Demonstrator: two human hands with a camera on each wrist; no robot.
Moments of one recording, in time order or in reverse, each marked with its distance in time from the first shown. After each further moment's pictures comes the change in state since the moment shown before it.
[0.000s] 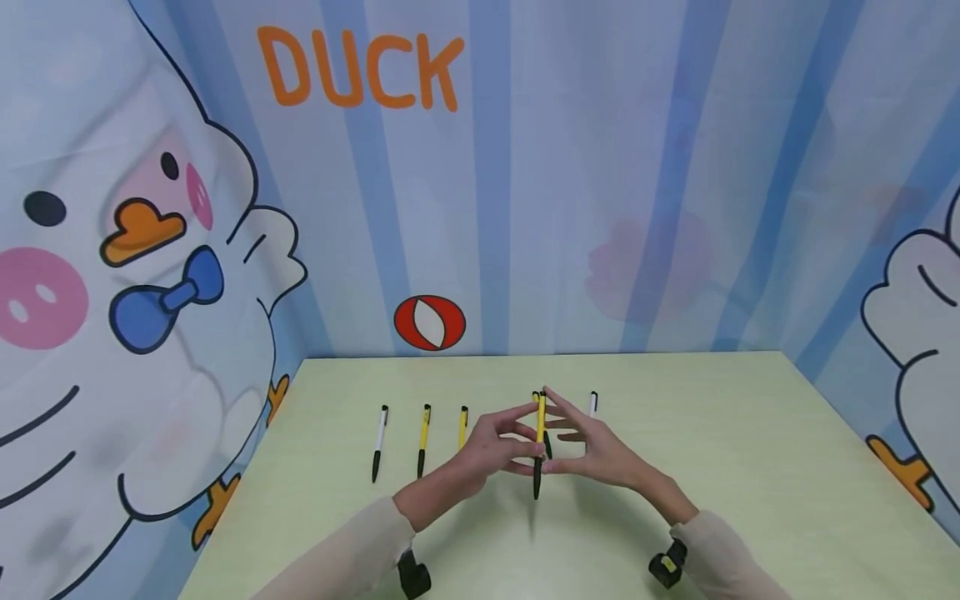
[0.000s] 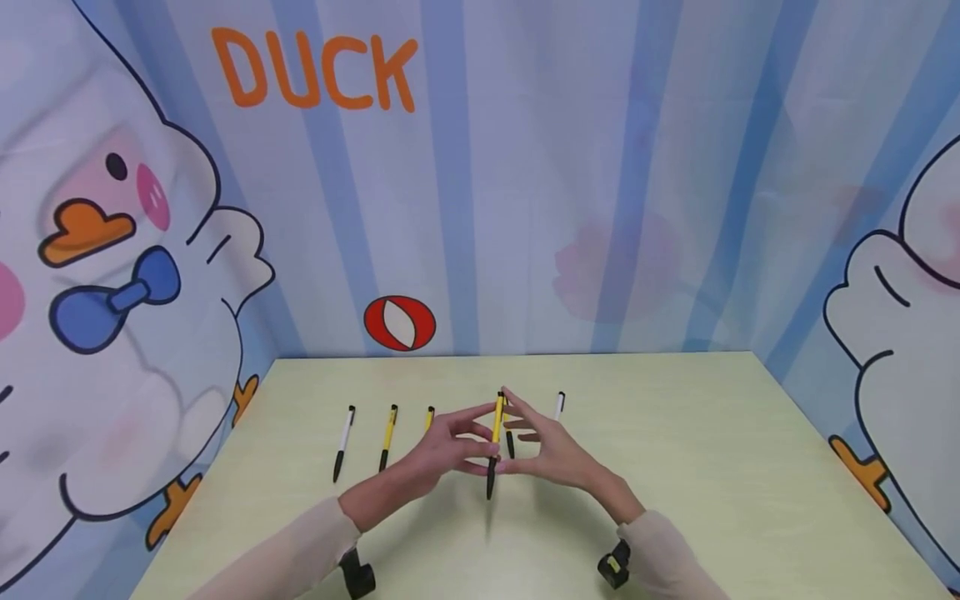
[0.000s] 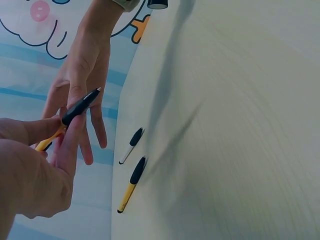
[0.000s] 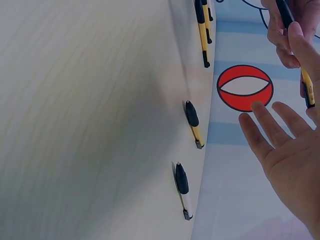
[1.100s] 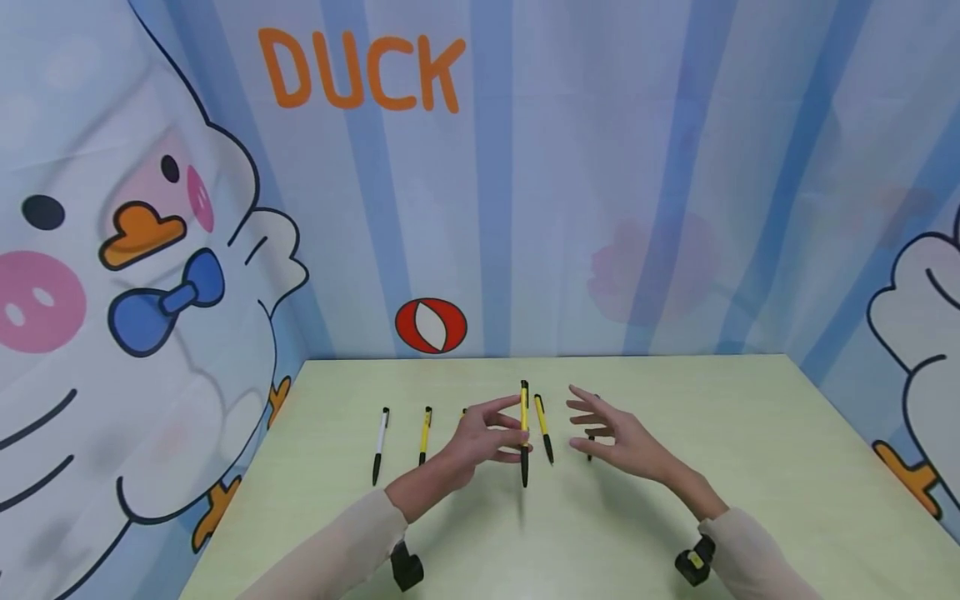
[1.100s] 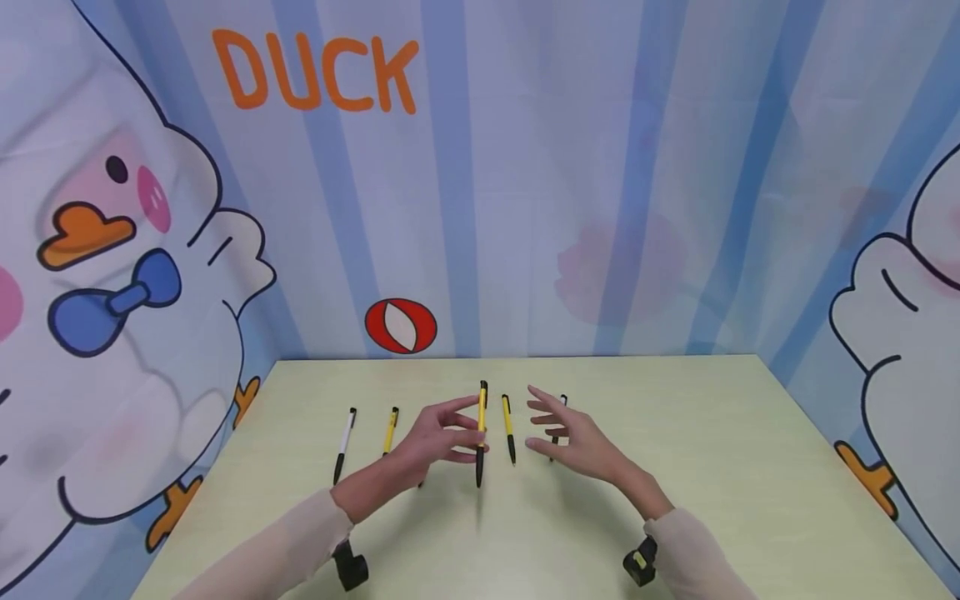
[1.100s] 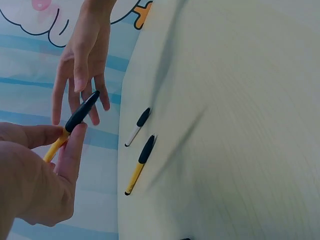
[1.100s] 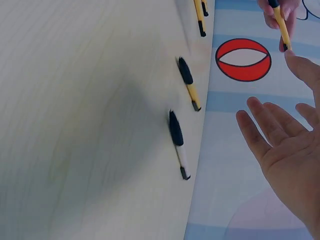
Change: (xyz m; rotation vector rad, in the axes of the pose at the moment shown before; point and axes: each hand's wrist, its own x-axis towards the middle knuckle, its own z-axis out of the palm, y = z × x) left_hand 0.009 0.007 -0.014 0.013 0.122 -0.043; right_hand -0.009 0.005 -0.033 -0.106 0.039 0.123
